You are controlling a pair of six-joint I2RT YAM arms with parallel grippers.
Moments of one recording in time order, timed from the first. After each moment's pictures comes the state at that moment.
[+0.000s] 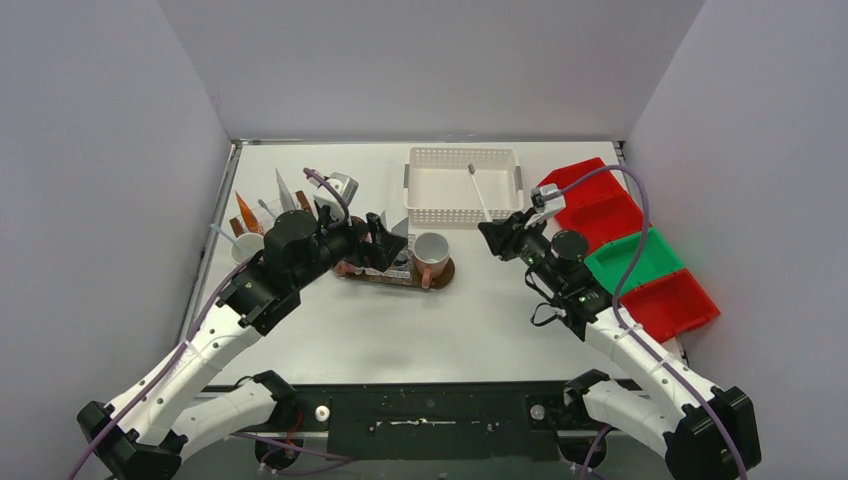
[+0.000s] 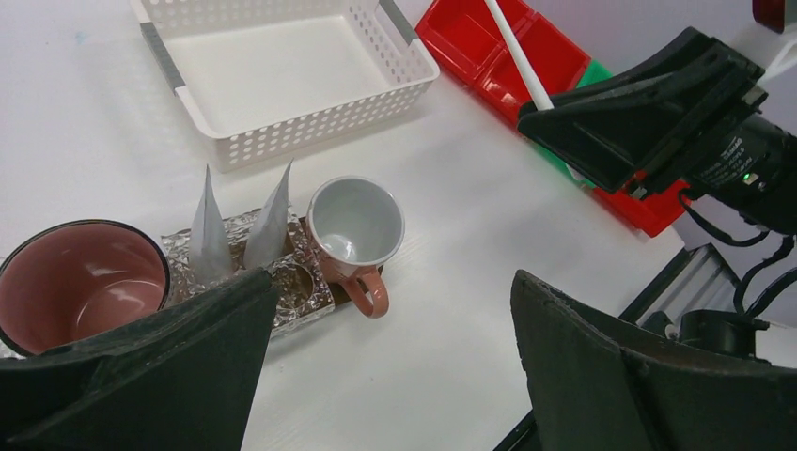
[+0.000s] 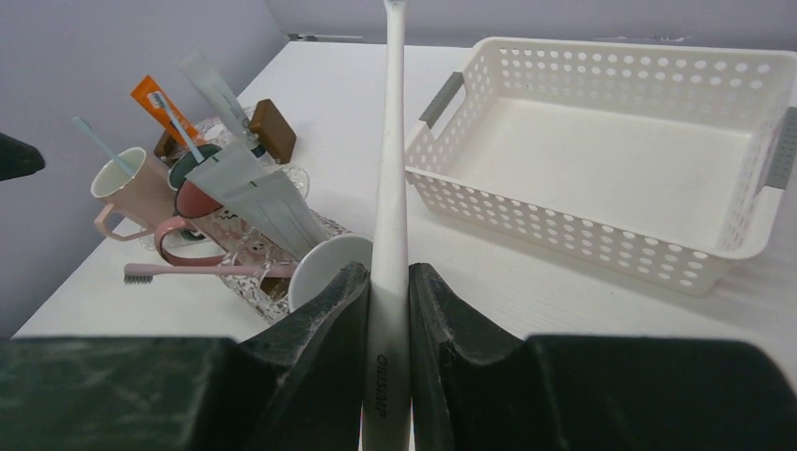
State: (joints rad) left arm -0.67 0.93 0.98 -0.28 0.05 -0.38; right arm 0.46 0.96 0.60 0.28 -0.13 0.33
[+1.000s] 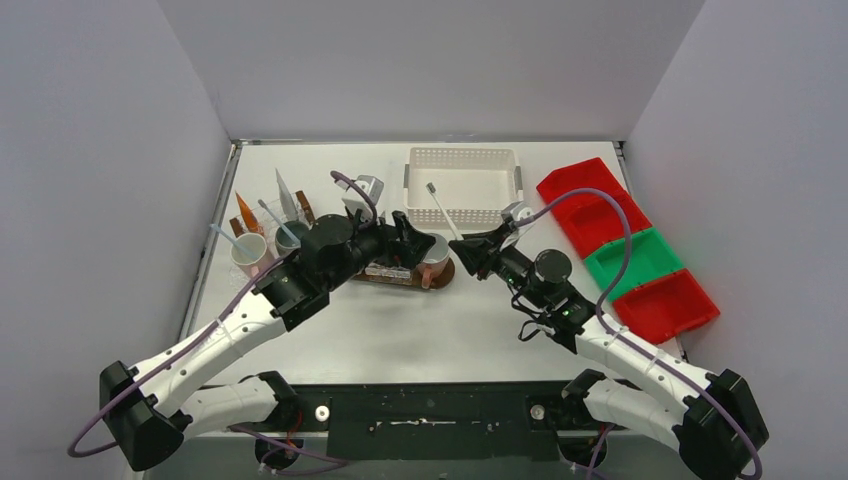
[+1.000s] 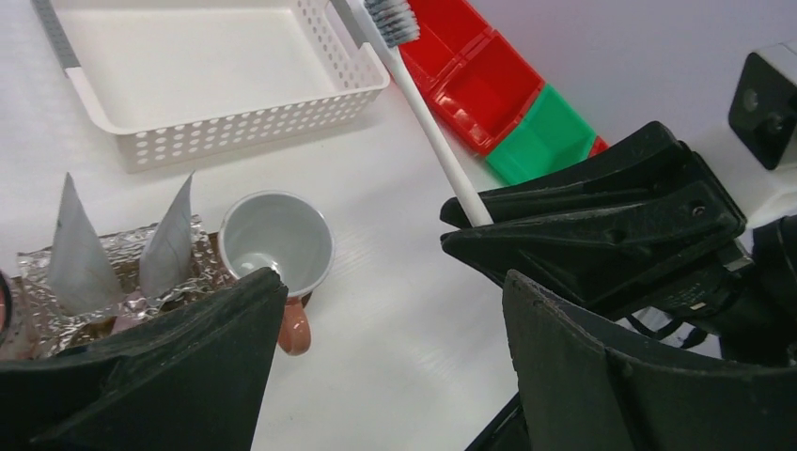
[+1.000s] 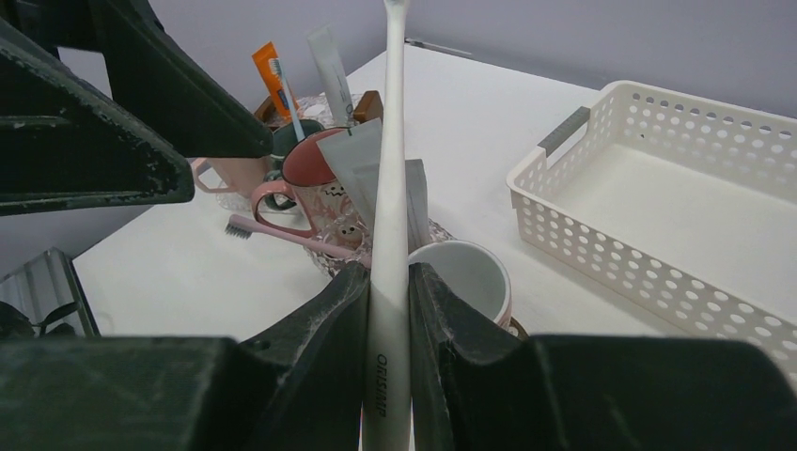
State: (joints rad) left arm -0.81 1.06 0.93 -0.06 -0.07 -0.58; right arm 0.66 0.97 0.51 0.52 -0.15 0.25
